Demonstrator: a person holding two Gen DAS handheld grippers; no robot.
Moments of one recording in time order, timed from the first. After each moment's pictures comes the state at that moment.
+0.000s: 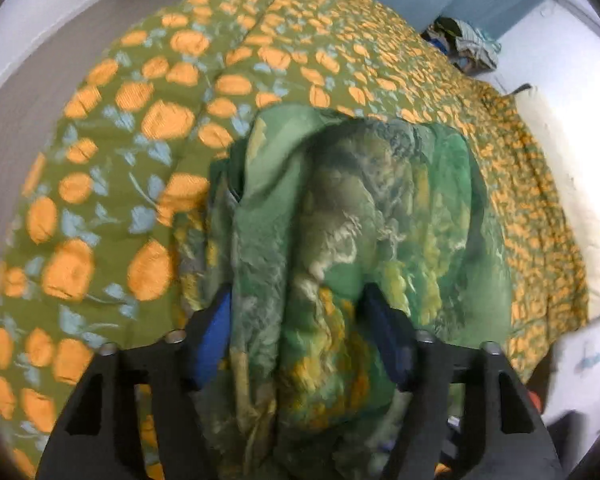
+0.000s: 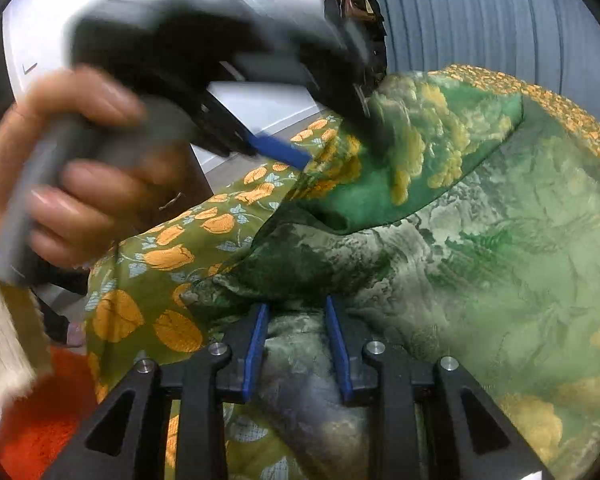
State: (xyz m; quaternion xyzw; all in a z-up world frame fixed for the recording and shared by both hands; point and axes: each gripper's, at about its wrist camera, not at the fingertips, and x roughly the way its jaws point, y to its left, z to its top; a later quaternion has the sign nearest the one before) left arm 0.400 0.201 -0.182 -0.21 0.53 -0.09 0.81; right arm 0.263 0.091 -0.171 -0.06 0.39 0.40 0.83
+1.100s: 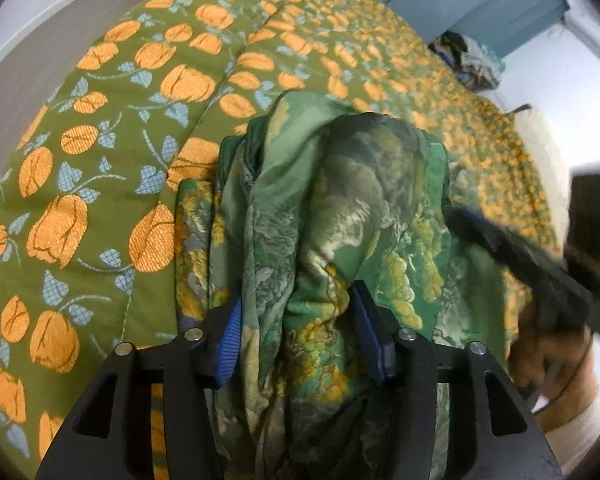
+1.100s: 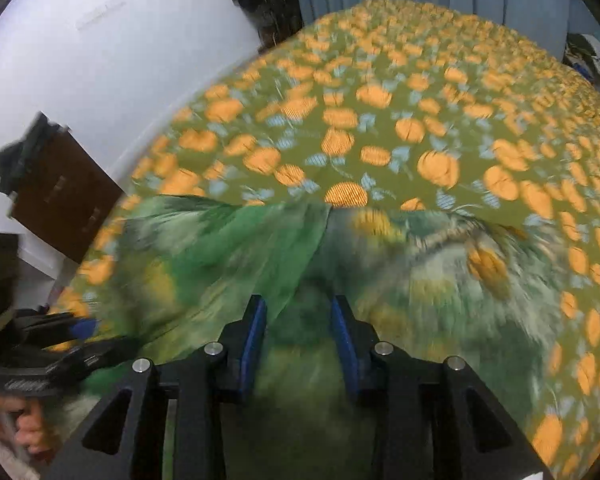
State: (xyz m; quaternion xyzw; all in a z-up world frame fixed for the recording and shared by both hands) left arm 0.366 0.218 -0.192 -0.26 0.52 -0.10 0.81; right arm 0.438 0.049 -0.147 -0.02 0.50 0.29 0.82
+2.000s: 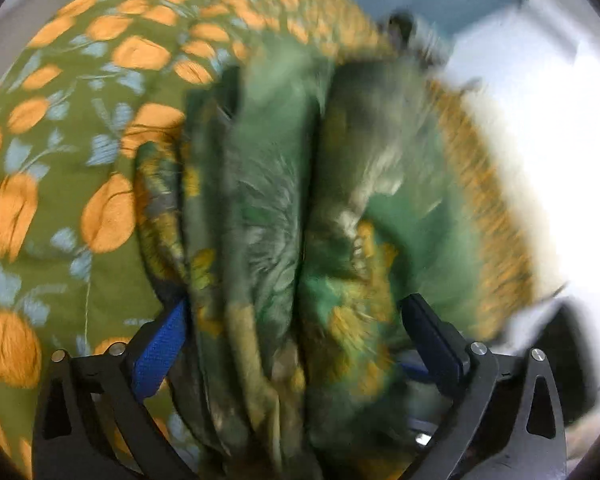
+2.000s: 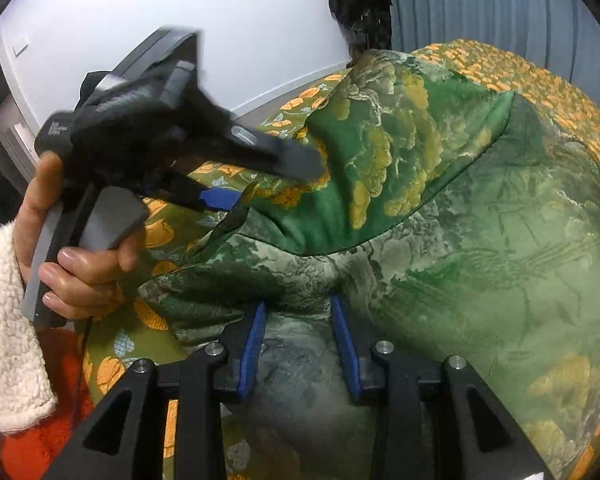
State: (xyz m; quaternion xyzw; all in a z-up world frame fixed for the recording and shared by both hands) left arm 0.376 0.203 -0.225 -0.23 0.54 -0.20 0.78; right arm 0.305 0.101 -0.191 -0.10 0.44 0.39 0.80
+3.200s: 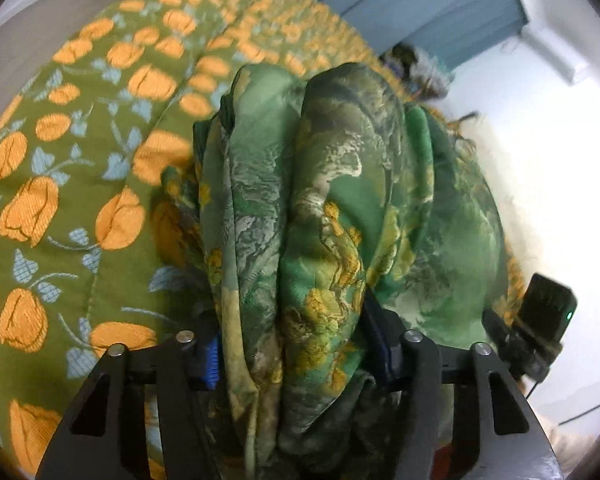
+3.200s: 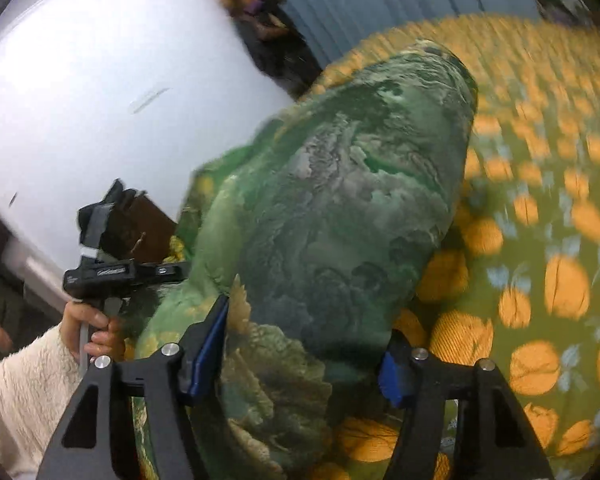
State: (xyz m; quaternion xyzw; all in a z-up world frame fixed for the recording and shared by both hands) left arm 0.339 0.214 -0.182 -0.31 0.47 -0.19 0.81; right arm 0.333 -0.072 -0.138 0.11 0.40 0.37 0.83
